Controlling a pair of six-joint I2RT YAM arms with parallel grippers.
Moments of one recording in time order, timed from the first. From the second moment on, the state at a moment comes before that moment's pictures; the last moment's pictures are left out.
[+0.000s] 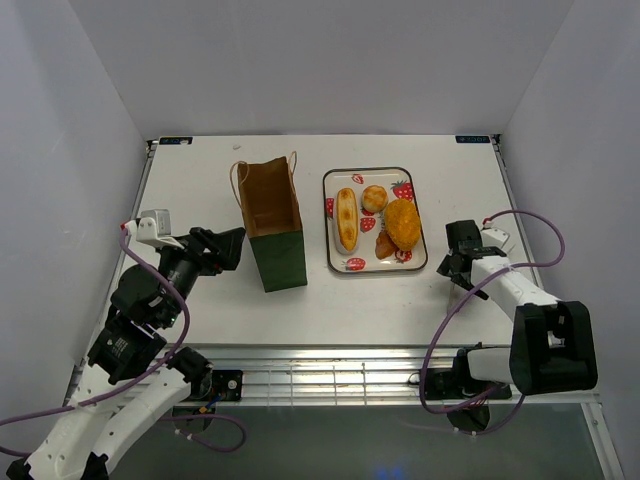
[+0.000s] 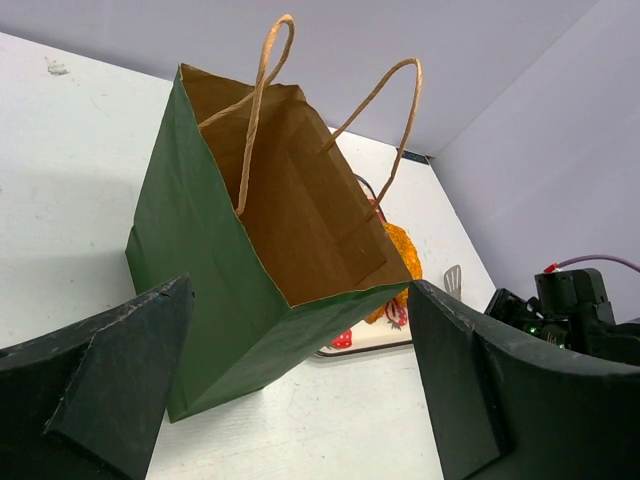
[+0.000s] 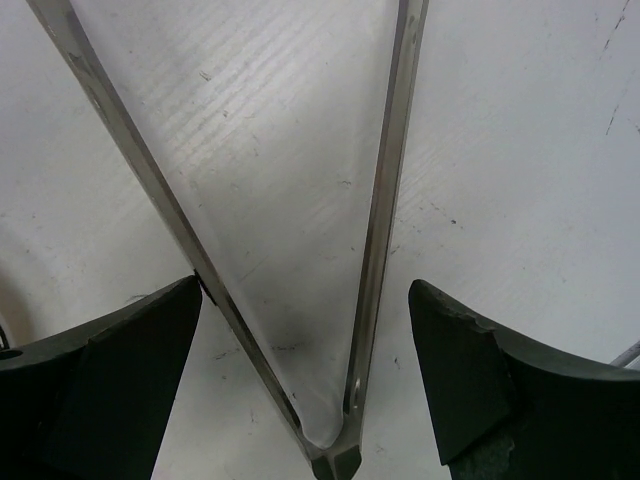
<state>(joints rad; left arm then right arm) -0.59 0.45 0.83 -0.37 -0.28 -0.51 0.13 1.27 0.65 -0.53 0.52 0.64</state>
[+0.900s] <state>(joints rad) -0.61 0.45 0.83 -0.34 -0.29 -0.49 0.12 1.38 0.61 -0.31 0.50 0.67</state>
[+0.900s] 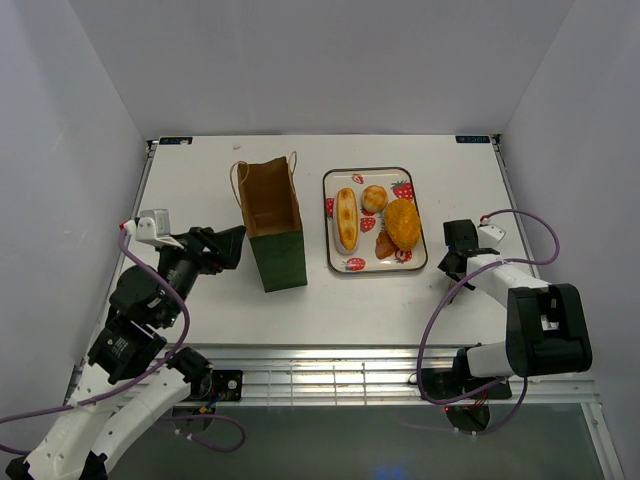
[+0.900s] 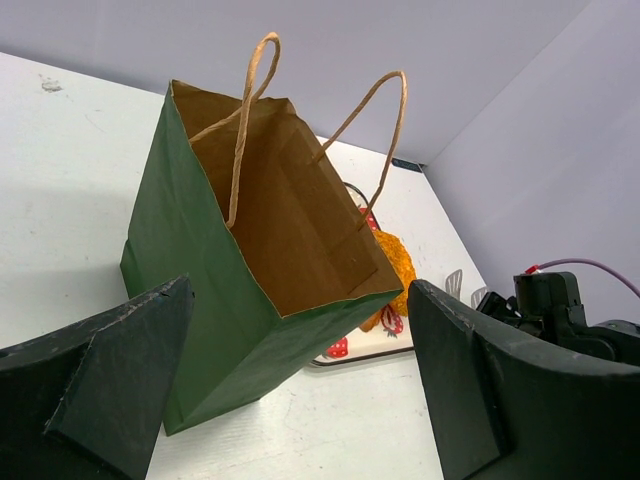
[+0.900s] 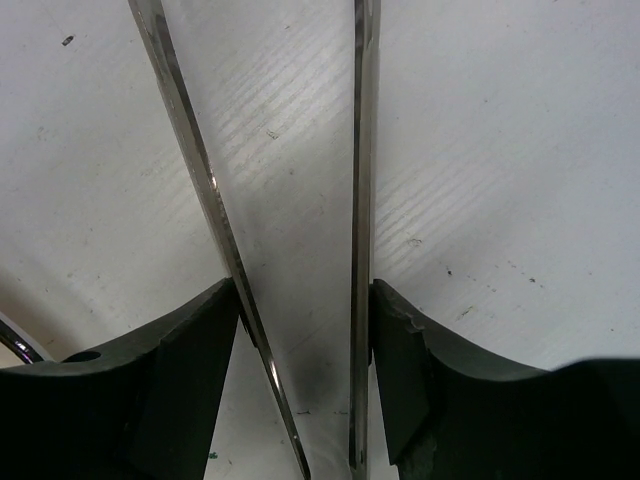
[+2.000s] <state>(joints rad) -0.61 0.56 0.94 -0.38 -0.26 -0.50 -0.05 1.03 0.78 -0.46 -0.15 0.47</state>
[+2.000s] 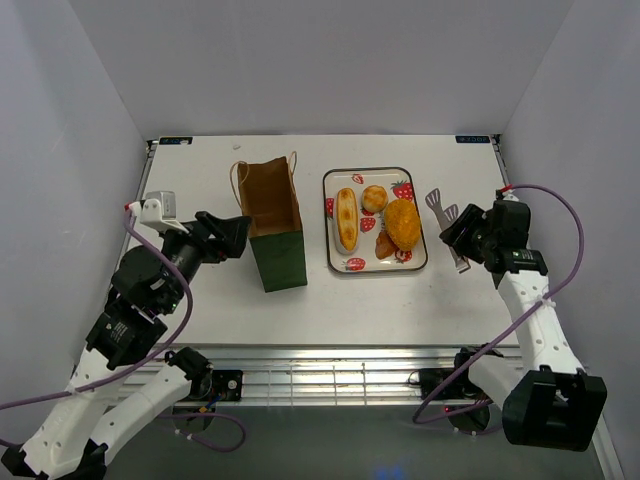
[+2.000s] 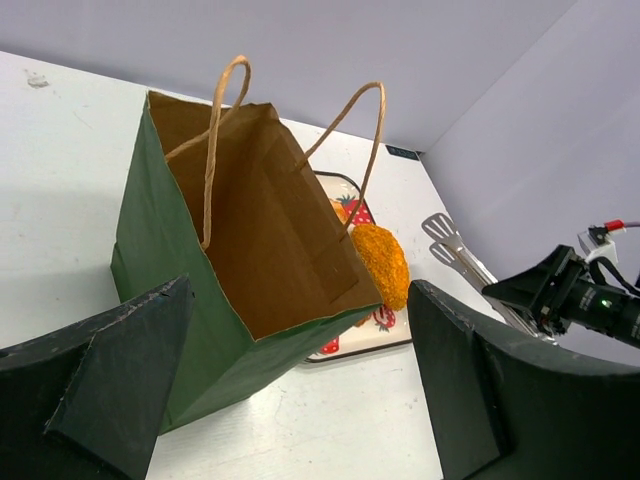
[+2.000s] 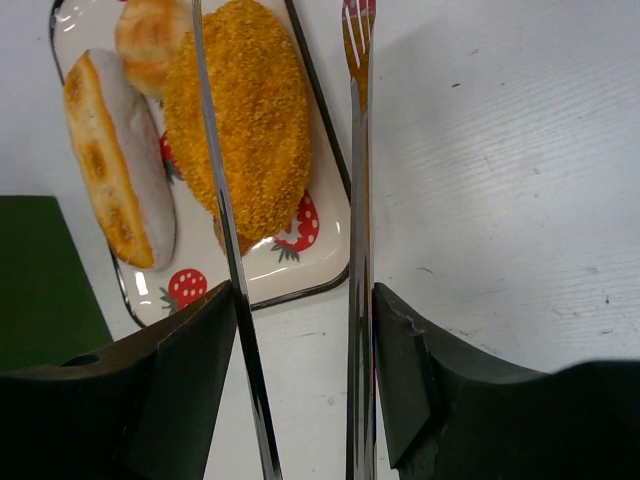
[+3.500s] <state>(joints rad) -0.58 1.08 1.42 -0.65 -0.49 -0.35 -0.07 0.73 0.79 -0.86 -0.53 0.61</state>
